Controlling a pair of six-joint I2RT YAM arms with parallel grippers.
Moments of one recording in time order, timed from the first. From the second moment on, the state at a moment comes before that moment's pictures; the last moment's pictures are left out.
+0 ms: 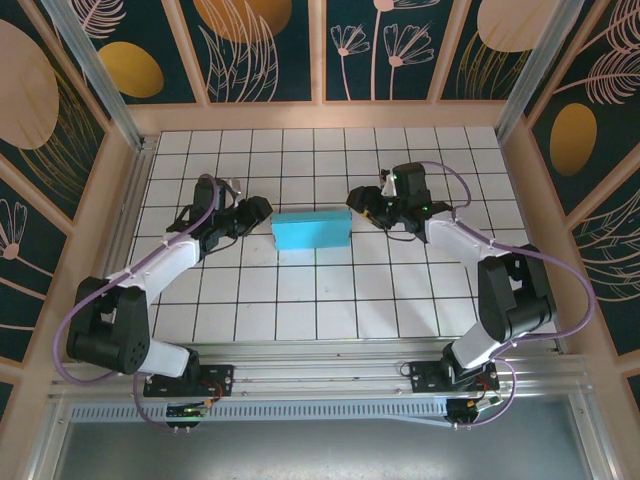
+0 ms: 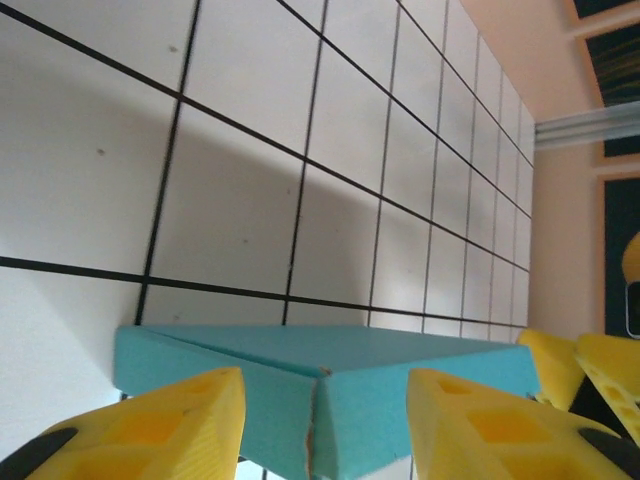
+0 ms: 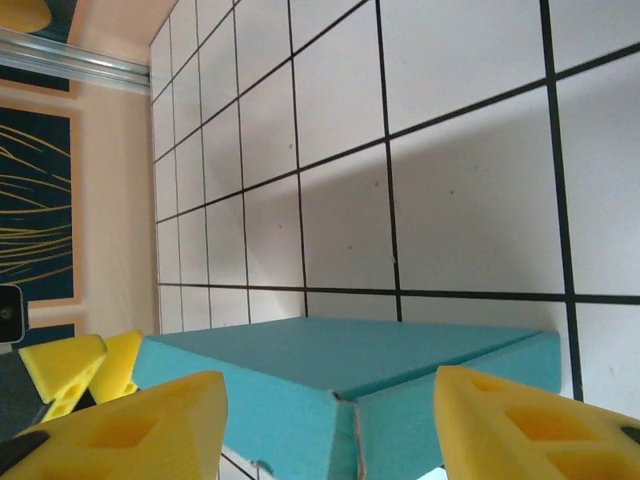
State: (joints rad) left arm -0.27 1.44 0.86 -0.08 0.44 -0.90; right arm 0.37 1.59 1.01 -0.10 -0.50 0.83
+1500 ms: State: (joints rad) left arm -0.28 1.42 0.73 0.00 0.50 -0.89; right arm 0.40 1.64 0.96 -0.05 -0.61 0.82
